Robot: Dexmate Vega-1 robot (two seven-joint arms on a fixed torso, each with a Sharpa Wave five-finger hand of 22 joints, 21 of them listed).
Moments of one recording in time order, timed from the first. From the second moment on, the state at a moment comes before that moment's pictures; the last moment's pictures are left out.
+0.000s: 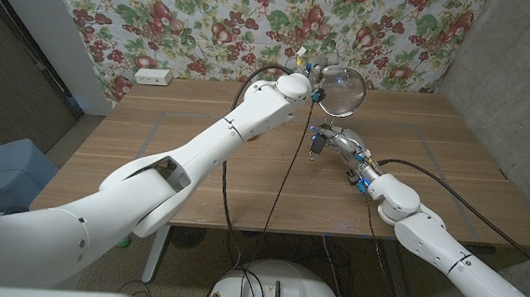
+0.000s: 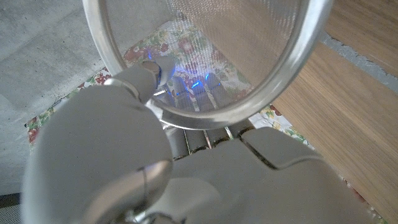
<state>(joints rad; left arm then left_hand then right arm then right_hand) 0.33 0.13 0.77 -1.52 -0.31 0.51 0.32 1.04 -0.10 0.75 -0.18 0.43 1.01 0.06 0.61 0.59 0.78 -0.06 0.20 0.20 0.61 -0.06 0.18 0.17 0.50 0.00 0.30 0.20 -1.06 -0.65 -0.43 -1.70 0.54 0.25 -0.02 0.98 0.19 0.56 -0.08 0.18 0.78 0.02 0.45 0.31 0.89 -0.05 0.69 0.58 0.93 -0.12 0.92 0.98 0.66 -0.06 0.70 0.38</state>
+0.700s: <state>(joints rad) 0.33 0.15 0.78 -1.54 -0.31 0.56 0.32 0.99 -0.03 0.69 -0.16 0.40 0.99 0.07 0.57 0.59 0.73 -0.05 0.20 0.20 0.57 -0.05 0.20 0.21 0.47 0.03 0.30 0.20 -1.10 -0.67 -0.40 -1.74 0.55 0.21 -0.07 0.99 0.18 0.57 -0.09 0.18 0.87 0.06 0.44 0.26 1.01 -0.03 0.63 0.49 1.04 -0.11 0.90 0.96 0.70 -0.07 0.83 0.40</state>
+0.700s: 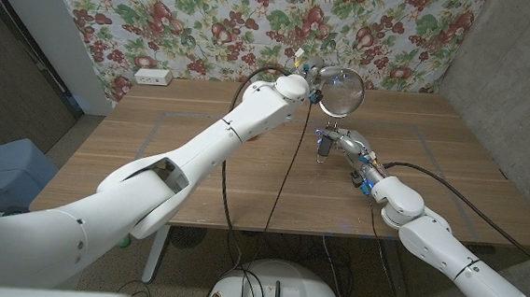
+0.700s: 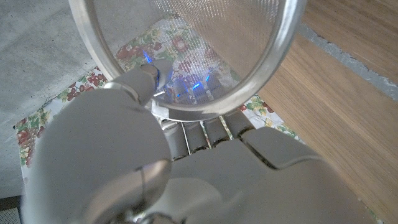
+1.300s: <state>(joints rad) 0.30 0.21 0.84 -1.58 -0.23 0.59 0.27 0.90 0.02 0.48 -0.17 0.36 0.56 0.04 0.32 0.50 0.50 -0.05 0.18 0.21 0.47 -0.05 0.20 0.20 0.40 0.04 0.29 0.20 -1.10 -0.66 -0.38 -1.72 0.63 0.23 -0.01 0.99 0.18 0.58 -0.09 0.18 0.90 0.07 0.47 0.30 1.04 -0.03 0.65 0.55 1.08 -0.11 0.91 1.03 0.70 -0.07 0.90 0.40</state>
